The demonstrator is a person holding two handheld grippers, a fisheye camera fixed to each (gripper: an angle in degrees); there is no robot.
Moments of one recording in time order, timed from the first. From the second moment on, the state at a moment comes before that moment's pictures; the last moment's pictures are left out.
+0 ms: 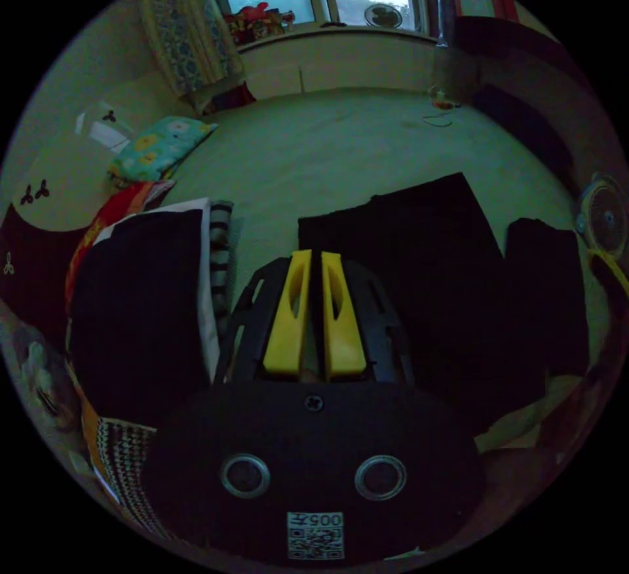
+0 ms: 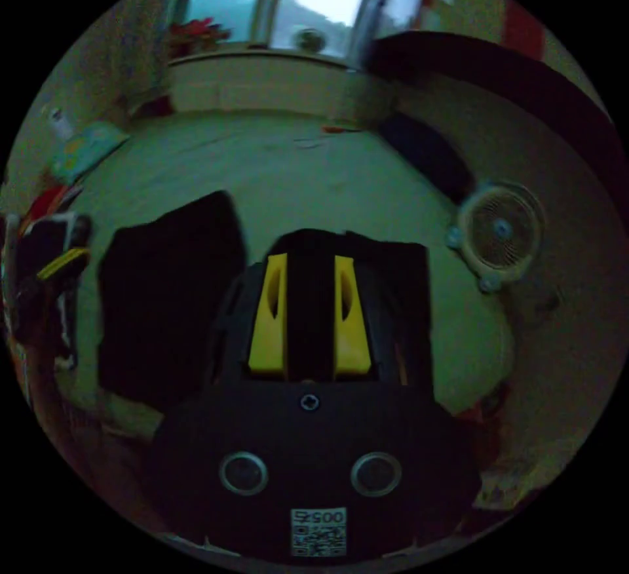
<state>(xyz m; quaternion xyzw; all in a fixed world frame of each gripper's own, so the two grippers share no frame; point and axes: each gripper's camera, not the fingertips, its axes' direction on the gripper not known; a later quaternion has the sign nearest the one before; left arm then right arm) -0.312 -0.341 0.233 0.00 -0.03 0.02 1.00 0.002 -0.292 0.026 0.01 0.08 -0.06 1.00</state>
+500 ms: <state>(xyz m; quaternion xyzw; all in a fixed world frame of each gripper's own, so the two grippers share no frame) -0.329 -0.238 0.251 -0.08 -0.04 0.06 0.99 -0.190 -0.286 0.129 -0.13 0.03 -0.19 0.97</state>
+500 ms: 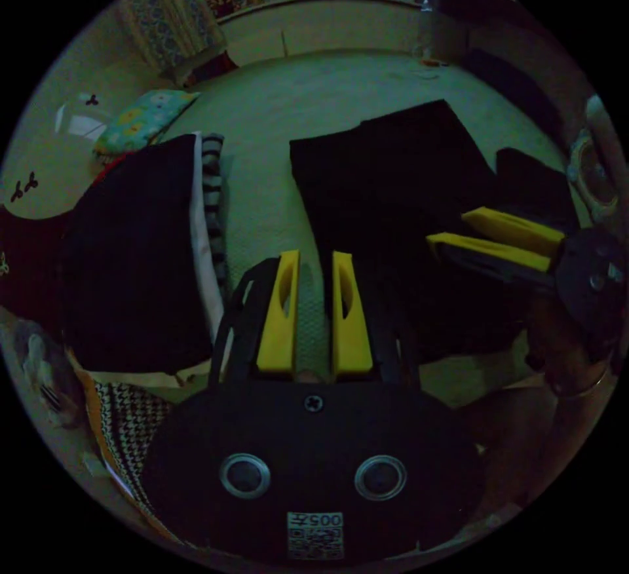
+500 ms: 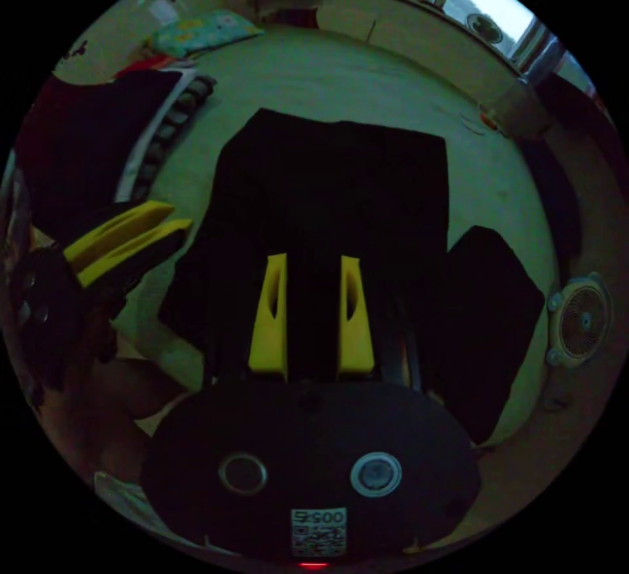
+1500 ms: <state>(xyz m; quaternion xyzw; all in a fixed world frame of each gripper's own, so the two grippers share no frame) -0.360 -0.104 0.246 -0.12 0.07 0.03 0.99 -0.307 -0.342 0.119 -0.04 -0.08 -0.18 0.98</state>
